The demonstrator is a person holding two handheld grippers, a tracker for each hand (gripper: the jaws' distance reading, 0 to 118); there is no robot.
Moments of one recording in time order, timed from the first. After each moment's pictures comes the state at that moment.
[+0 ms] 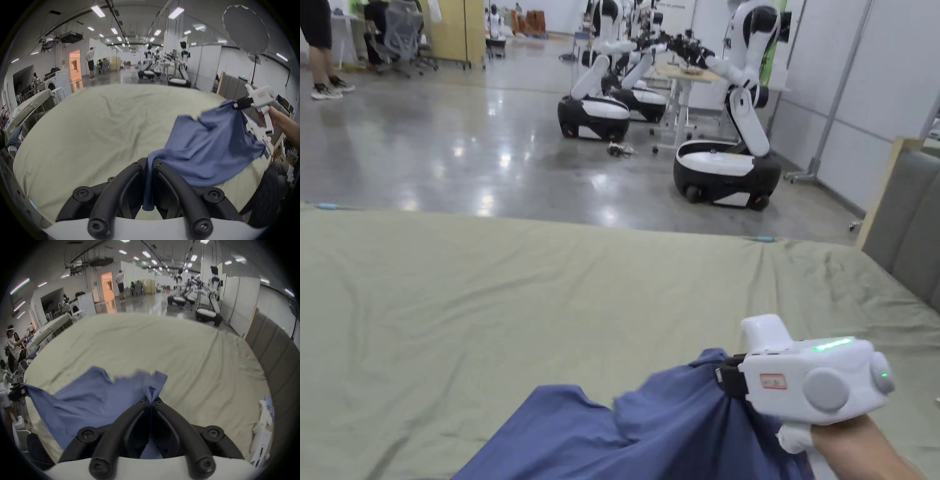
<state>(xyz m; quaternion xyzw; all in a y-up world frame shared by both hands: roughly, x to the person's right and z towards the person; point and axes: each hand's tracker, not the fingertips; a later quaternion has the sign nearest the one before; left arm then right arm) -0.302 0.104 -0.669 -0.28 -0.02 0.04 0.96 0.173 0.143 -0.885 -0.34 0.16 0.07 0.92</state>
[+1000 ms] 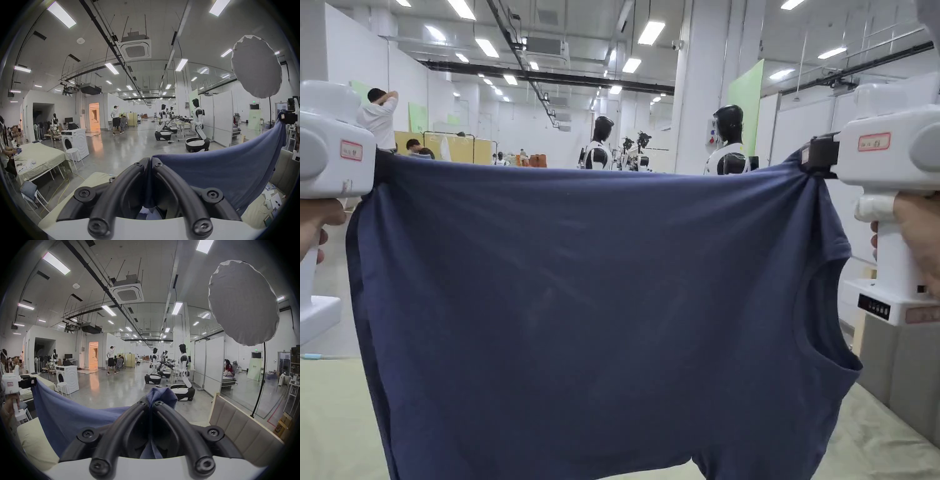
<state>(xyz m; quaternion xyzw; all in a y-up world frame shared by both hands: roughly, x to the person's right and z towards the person) -0.300 0.463 -0.918 -0.03 0.08 -0.02 1.00 0.251 0.511 -0.945 0.00 0.07 0.02 1.00</state>
